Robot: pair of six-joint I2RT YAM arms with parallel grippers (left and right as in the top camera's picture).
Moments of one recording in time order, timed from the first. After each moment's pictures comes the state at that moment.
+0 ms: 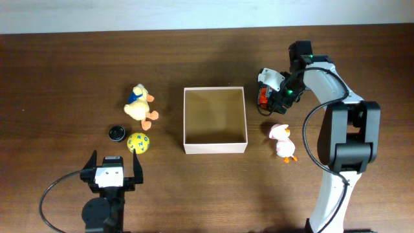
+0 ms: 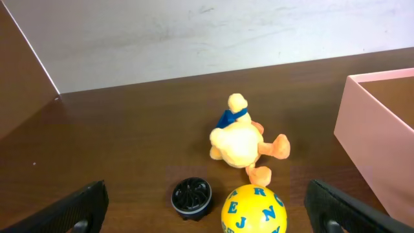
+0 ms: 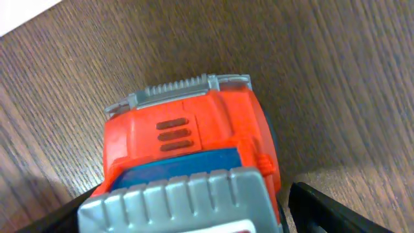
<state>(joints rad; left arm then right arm) 0.03 0.01 0.08 -0.22 -0.06 0.14 0.00 2.22 1.69 -0.89 -0.25 -1.07</state>
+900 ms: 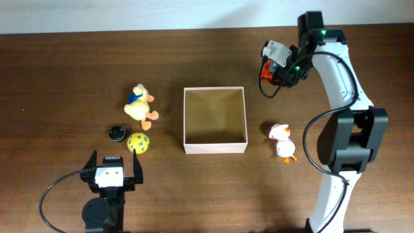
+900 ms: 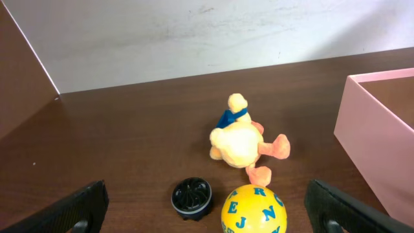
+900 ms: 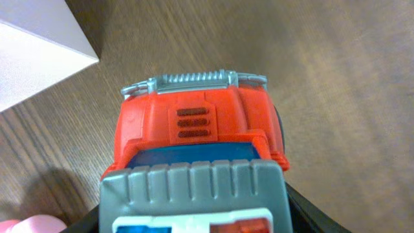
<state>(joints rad) 0.03 0.01 0.08 -0.22 -0.06 0.14 0.00 2.22 2.05 -1.12 -0.26 -1.05</state>
